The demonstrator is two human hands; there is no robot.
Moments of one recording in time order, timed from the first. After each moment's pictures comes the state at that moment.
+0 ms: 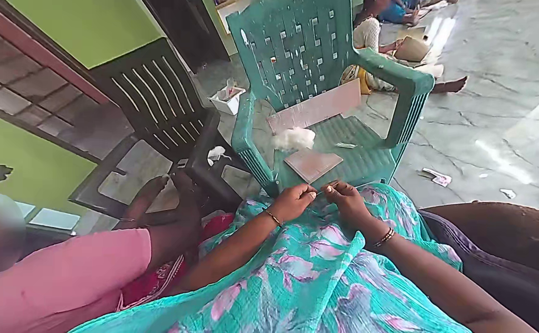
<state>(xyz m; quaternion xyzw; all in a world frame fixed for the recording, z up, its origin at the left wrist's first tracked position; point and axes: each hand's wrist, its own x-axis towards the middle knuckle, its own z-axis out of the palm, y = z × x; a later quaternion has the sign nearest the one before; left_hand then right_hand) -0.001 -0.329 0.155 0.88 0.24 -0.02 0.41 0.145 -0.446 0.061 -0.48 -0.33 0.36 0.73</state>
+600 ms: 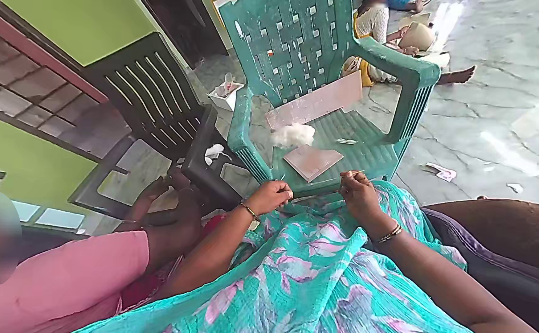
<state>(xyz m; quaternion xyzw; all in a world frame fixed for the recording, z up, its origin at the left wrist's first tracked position) -0.023 -0.289 0.168 0.86 0.31 -0.05 0.40 0.162 -0.443 0.060 -0.42 -0.12 0.34 0.83</state>
